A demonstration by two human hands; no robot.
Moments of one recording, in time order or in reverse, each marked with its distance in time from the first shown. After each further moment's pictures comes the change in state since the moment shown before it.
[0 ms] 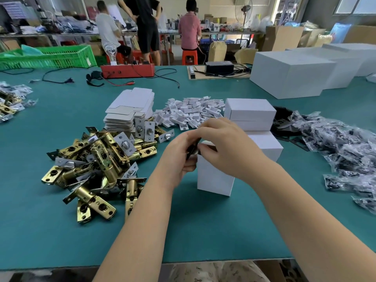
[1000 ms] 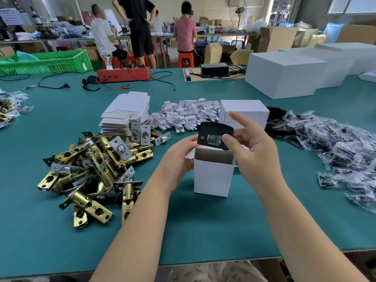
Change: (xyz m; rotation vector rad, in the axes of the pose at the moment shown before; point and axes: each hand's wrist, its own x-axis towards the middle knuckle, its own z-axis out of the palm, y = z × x) left_hand -0.001 -0.006 0.003 -0.013 -0.091 0.060; right_hand -0.039 0.009 -0.002 0.691 0.460 0.480
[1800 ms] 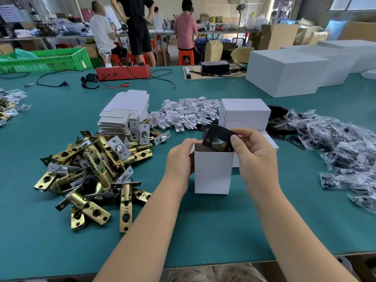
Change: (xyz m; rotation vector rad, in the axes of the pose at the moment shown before) left_hand 0.010 -0.013 0.014 -0.039 0.306 -0.065; right_hand -0.004 0.018 0.008 0.228 0.135 0.159
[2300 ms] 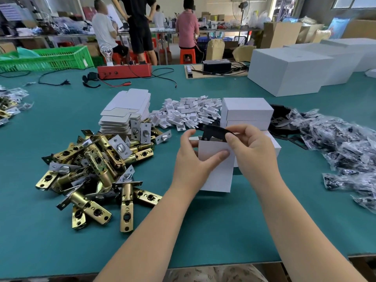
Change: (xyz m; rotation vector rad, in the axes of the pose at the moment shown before) left_hand -0.009 -0.017 0.005 0.550 0.065 0.368; right_hand 0.014 -0.005 0.002 -0.227 -0.060 0.005
